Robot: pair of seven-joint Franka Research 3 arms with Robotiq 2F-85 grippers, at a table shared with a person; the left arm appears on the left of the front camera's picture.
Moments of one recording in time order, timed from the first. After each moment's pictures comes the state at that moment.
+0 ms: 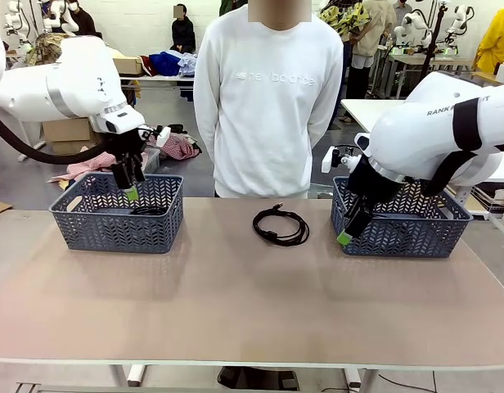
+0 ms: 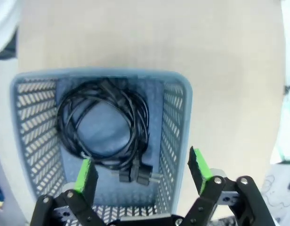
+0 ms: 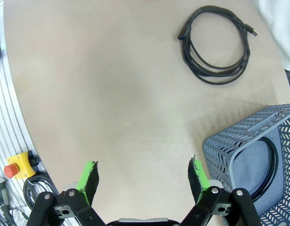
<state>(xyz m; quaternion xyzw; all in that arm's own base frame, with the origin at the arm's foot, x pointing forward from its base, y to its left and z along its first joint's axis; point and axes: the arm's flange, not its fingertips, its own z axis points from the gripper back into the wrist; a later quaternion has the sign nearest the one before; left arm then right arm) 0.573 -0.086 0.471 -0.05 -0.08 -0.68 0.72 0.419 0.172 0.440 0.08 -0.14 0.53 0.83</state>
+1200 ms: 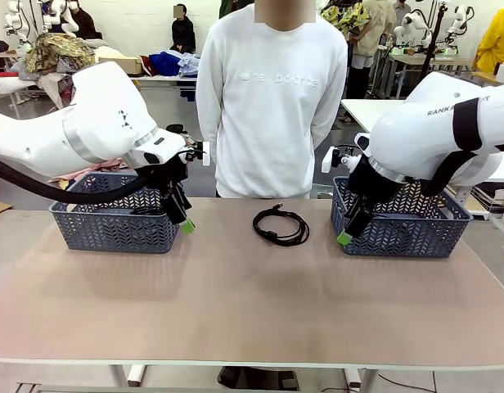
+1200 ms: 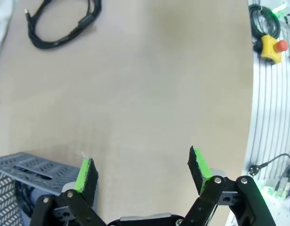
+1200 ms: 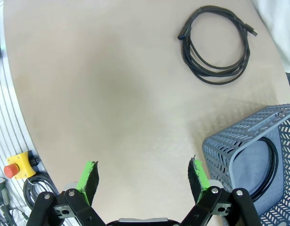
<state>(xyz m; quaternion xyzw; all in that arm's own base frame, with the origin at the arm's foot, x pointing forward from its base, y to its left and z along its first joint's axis) 0.452 -0.192 0.452 -0.12 -0.16 -0.63 0.75 0.419 0.172 0.439 0.08 -0.14 0.53 0.83</state>
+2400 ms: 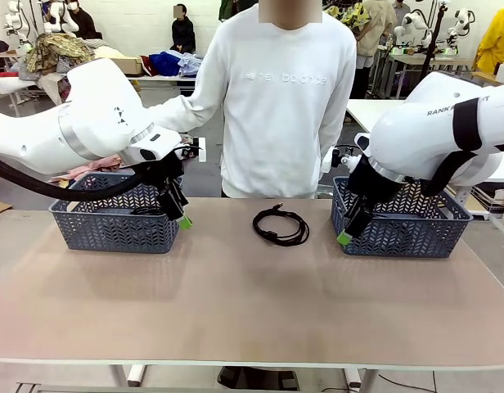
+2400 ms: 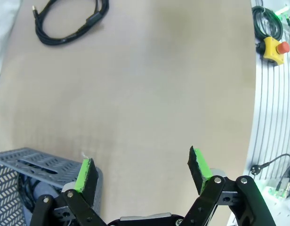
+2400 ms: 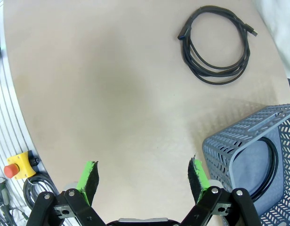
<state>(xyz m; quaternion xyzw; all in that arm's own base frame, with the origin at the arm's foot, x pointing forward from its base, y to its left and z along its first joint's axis) 0.457 -0.184 0.456 -0.12 -0.17 -0.62 0.75 0.419 0.172 0.439 0.08 -0.14 0.53 0.83</state>
